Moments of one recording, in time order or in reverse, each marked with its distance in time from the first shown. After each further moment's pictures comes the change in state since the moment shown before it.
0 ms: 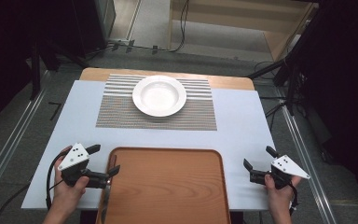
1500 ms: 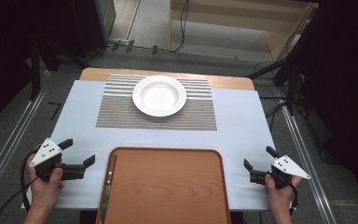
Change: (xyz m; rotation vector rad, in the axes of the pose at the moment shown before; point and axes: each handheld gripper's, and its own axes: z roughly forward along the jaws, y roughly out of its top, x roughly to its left) left arm 0.055 -0.020 -0.030 -0.033 0.172 -0.055; right arm 0.000 0.000 -0.001 -0.004 0.001 0.005
